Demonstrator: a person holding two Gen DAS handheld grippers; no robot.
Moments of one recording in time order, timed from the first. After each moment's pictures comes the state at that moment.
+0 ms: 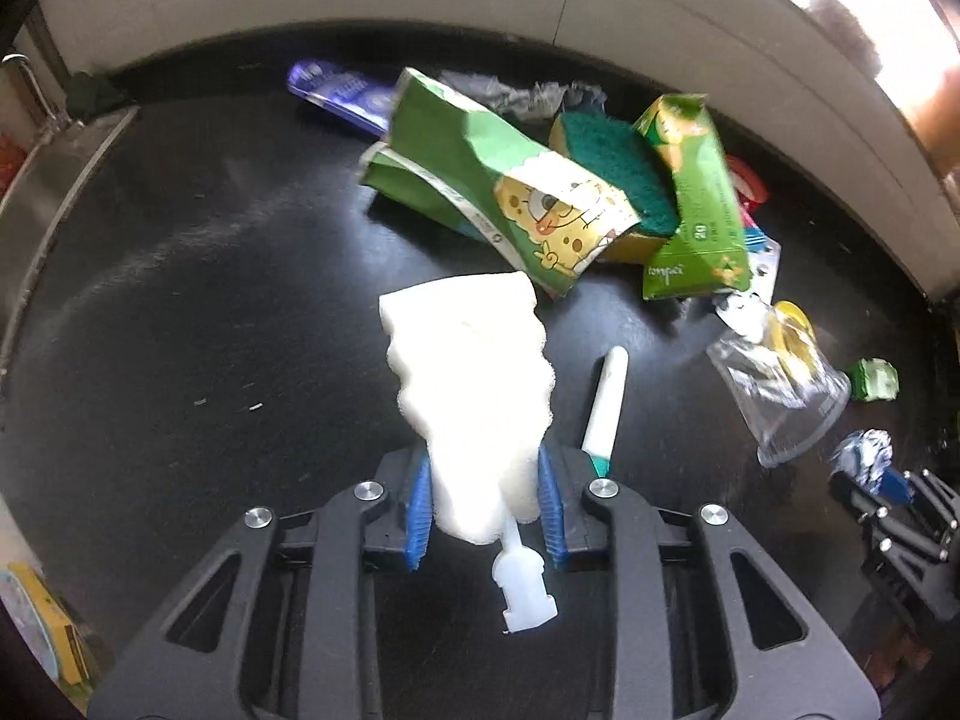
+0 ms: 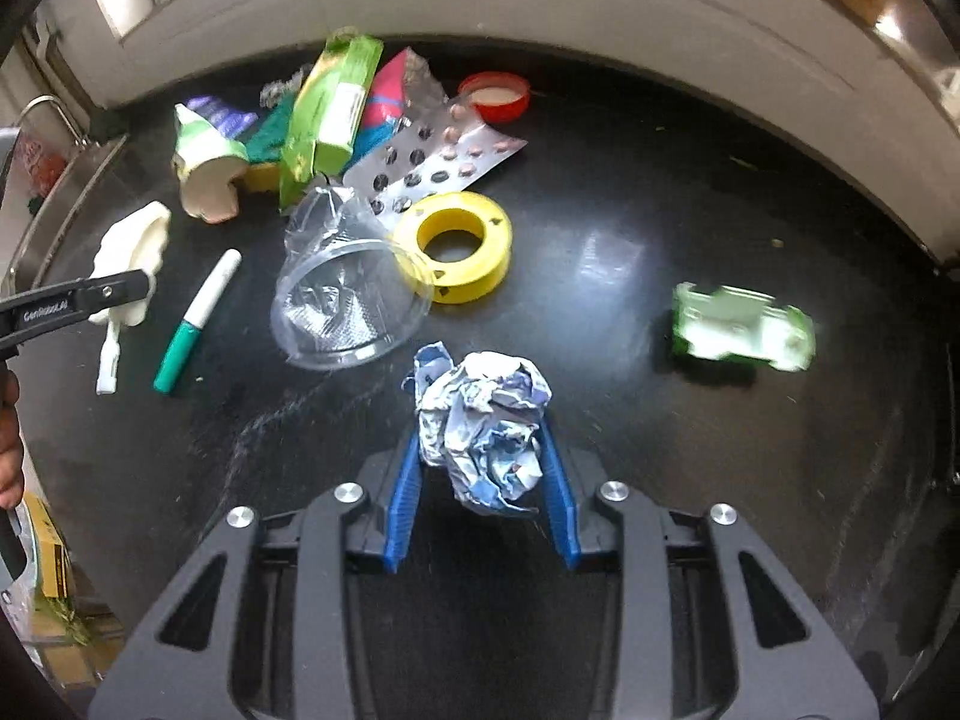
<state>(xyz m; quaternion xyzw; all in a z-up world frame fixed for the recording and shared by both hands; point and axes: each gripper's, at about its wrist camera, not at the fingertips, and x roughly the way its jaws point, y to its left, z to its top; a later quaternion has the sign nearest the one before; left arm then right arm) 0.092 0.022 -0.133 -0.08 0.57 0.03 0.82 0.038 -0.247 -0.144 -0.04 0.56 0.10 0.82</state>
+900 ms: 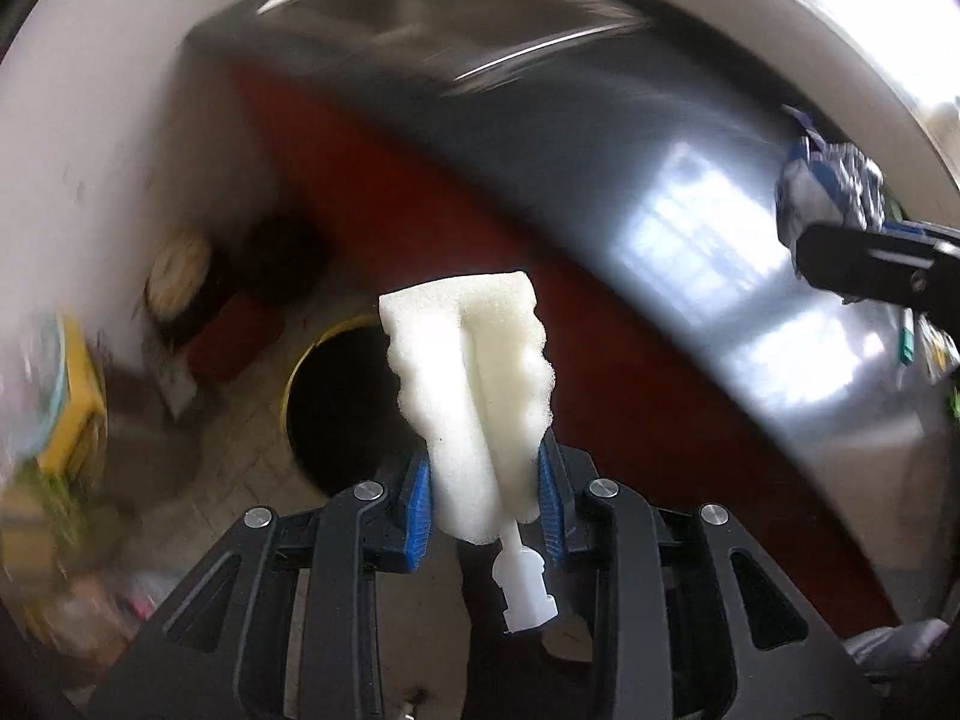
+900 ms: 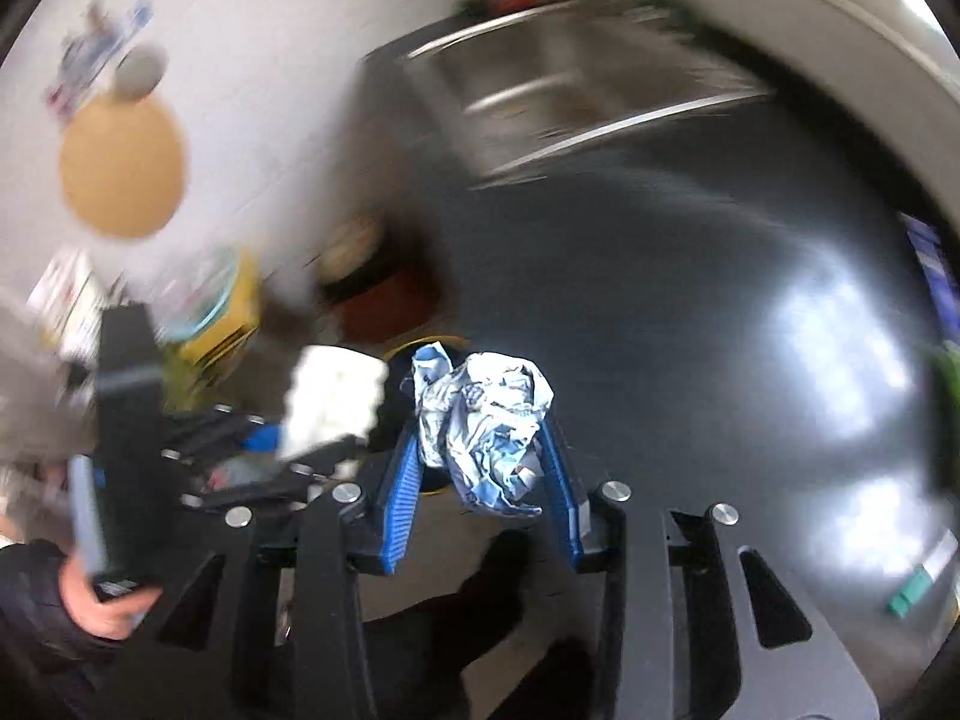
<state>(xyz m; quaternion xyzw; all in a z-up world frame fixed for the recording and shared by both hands) -0.264 0.317 -0.157 -0.23 0.53 0.25 0.78 -0.149 0.261 -0.102 -0.20 0.53 0.53 0.63</state>
